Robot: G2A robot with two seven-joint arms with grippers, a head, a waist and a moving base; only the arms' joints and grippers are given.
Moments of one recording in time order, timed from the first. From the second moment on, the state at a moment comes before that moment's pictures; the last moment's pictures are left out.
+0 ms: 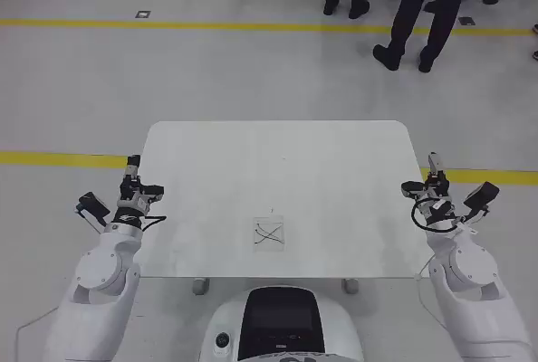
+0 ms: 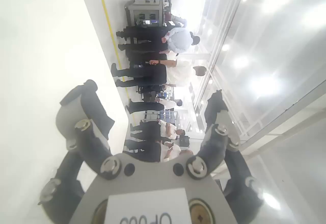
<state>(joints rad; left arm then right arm) 1.73 -1.15 -1.60 -1.80 -0.42 0.00 0.00 -1.73 -1.15 1.60 -1.80 0.41 0.00 0.00</state>
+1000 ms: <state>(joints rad) 1.73 -1.15 -1.60 -1.80 -0.42 0.00 0.00 -1.60 -1.16 1.39 -1.88 0.02 0.17 0.03</state>
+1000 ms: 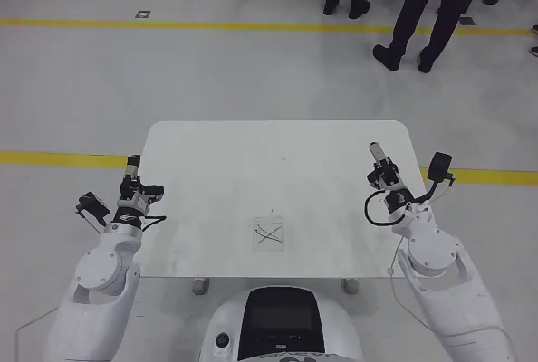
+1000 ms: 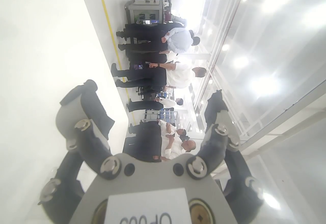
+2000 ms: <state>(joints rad) 1.73 -1.15 -1.60 -1.80 -0.42 0.00 0.00 -1.35 -1.19 1.06 -1.89 -0.53 0.33 0.30</state>
